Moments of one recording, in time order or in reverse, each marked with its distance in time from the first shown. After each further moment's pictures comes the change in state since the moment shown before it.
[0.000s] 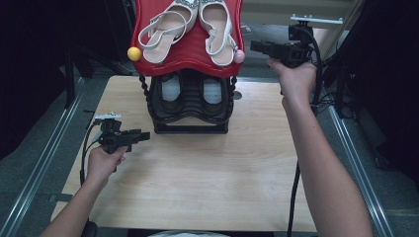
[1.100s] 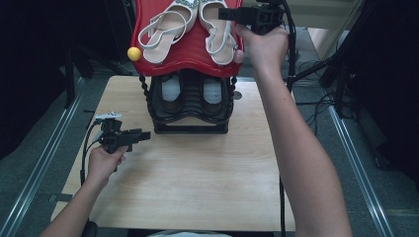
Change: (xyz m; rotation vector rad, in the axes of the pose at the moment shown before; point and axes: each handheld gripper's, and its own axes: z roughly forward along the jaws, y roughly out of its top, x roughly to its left) left arm -0.001 0.001 0.001 0.002 -0.005 -0.002; right arm 0.080 0.064 0.033 -0.002 0.043 -0.052
